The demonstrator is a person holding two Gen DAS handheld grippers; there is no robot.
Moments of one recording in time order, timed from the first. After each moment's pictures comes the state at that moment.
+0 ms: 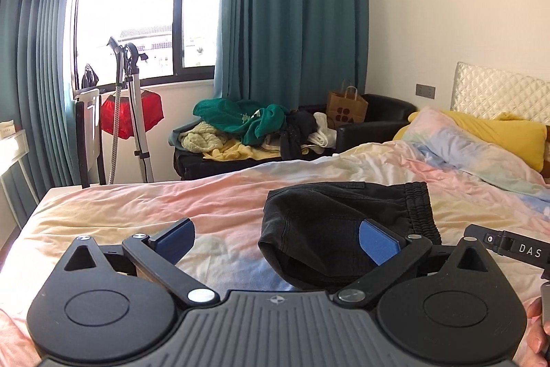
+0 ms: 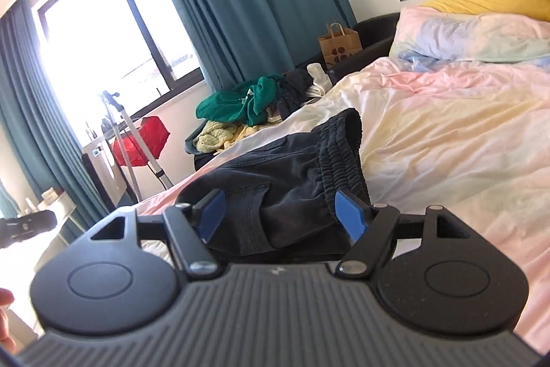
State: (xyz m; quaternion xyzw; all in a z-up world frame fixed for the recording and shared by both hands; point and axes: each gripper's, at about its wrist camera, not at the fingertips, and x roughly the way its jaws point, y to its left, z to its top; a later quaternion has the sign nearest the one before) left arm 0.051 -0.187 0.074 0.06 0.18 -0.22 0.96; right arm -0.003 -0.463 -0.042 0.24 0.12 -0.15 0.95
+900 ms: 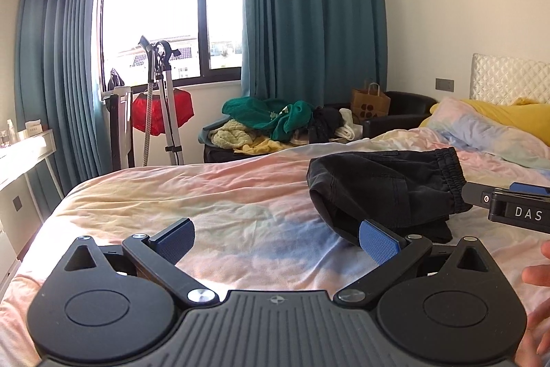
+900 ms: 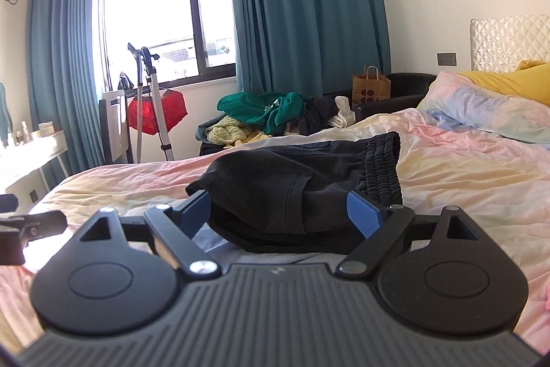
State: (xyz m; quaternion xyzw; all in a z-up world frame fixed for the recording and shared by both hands) left arm 0.010 -0.114 0.012 0.07 0.16 -0.18 0.97; right arm -0.005 -0.357 -0.051 0.09 0.11 -0.15 0.98
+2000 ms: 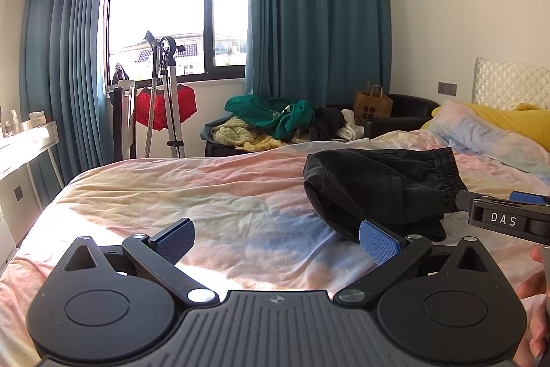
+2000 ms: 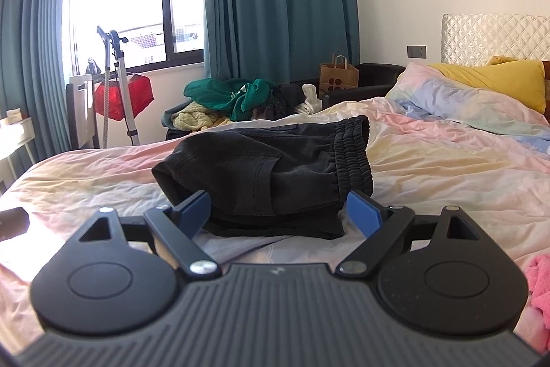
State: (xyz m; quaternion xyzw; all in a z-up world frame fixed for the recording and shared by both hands) left arm -0.005 -0.120 0.003 0.06 0.16 -0.18 0.97; right arm -0.004 -0.353 -0.063 0.08 0.13 -0.21 0.97
